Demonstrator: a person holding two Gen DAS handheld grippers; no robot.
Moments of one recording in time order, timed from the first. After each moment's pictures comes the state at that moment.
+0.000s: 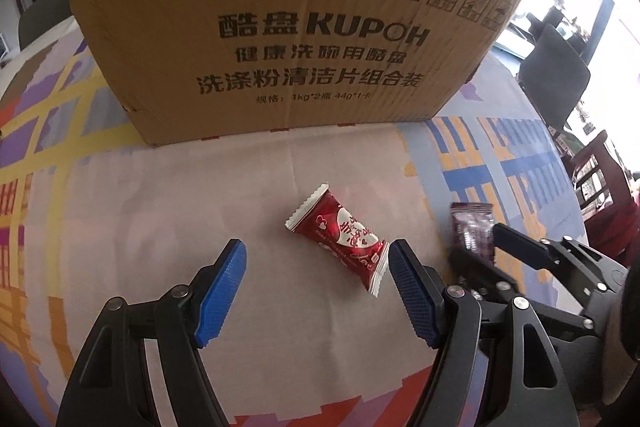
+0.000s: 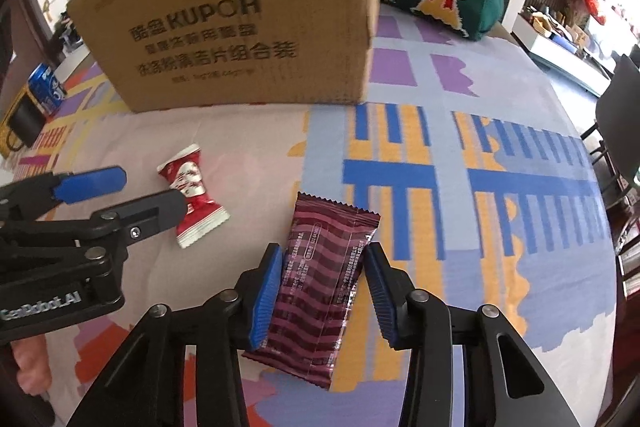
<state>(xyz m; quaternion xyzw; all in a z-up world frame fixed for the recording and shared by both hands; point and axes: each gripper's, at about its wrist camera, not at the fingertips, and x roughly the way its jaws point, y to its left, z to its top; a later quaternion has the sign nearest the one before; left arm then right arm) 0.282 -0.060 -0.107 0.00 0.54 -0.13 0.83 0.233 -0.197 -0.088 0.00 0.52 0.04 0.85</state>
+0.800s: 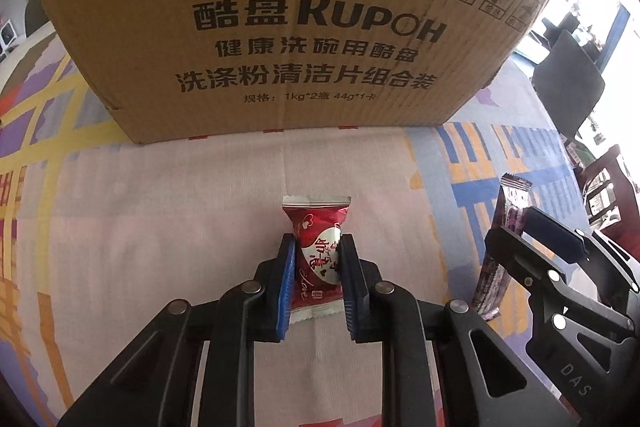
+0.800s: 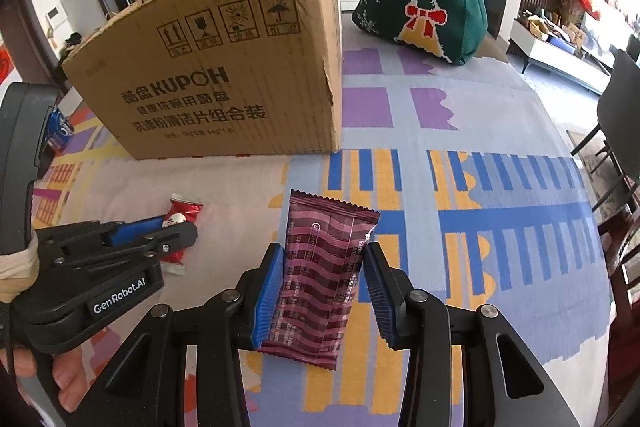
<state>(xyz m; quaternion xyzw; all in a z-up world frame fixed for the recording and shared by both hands) 0.294 -0.072 -0.114 -0.02 0.55 -0.11 0.83 0.250 -0.223 -0.069 0.03 0.49 0.06 0.87</state>
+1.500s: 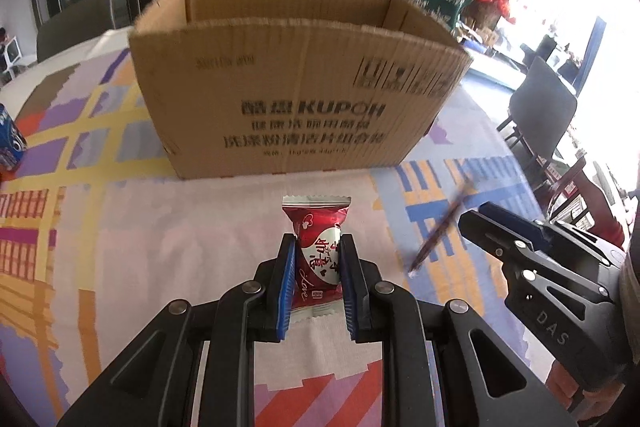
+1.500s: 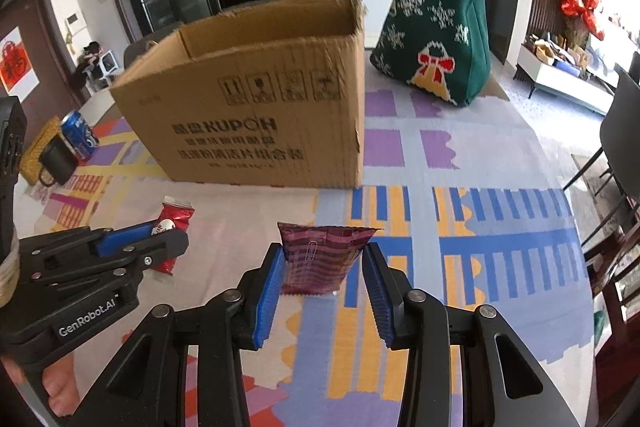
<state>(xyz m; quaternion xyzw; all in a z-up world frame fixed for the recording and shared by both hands) 0.247 -0.043 -0.041 -0.03 0.47 -0.14 0.87 0.230 -0.213 -0.026 0.02 0.44 0.08 0.89</state>
